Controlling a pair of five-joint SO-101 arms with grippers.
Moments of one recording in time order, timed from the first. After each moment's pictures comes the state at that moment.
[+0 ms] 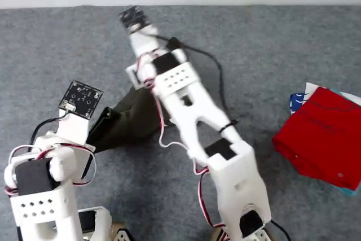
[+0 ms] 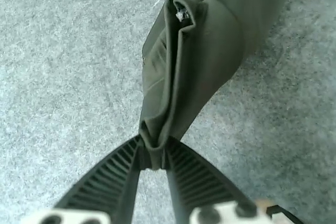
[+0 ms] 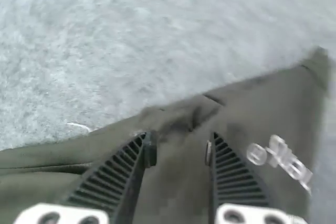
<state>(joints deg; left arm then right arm) -13.7 -57.4 37.7 98.2 -21.6 -36.0 37.4 -36.4 60.9 1.8</state>
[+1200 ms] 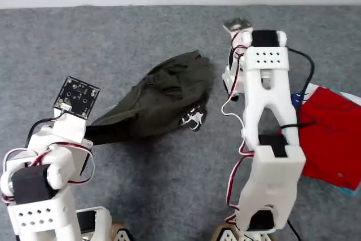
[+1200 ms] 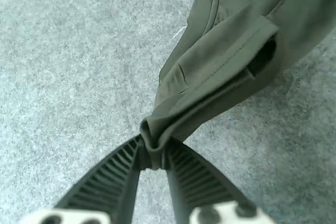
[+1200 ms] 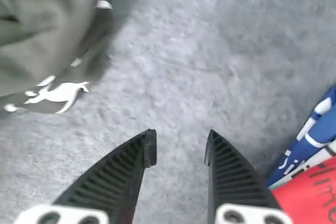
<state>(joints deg) -13.5 -59.4 35.1 95.0 -21.6 -5.5 25.9 -33.4 100.5 14.2</state>
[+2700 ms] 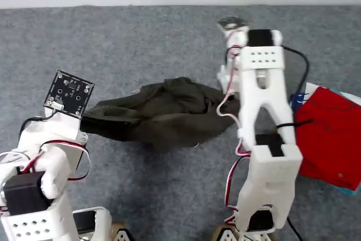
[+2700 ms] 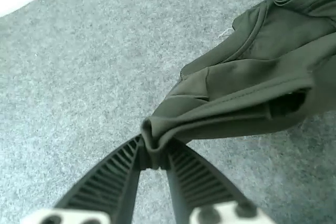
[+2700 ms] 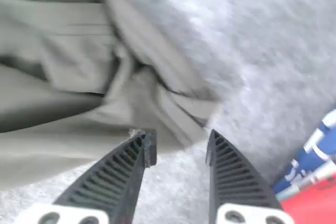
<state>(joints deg) -13.5 -59.6 28.6 92.5 -21.6 -8.8 28.2 -35.1 100.5 14.0</state>
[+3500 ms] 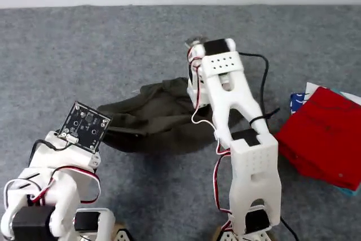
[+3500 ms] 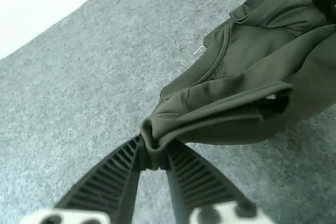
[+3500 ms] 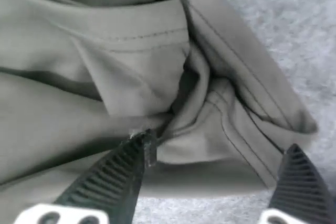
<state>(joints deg) -5.5 -73.9 36.6 92.7 -21.6 -17.7 39.6 -35.2 100.5 3.8</state>
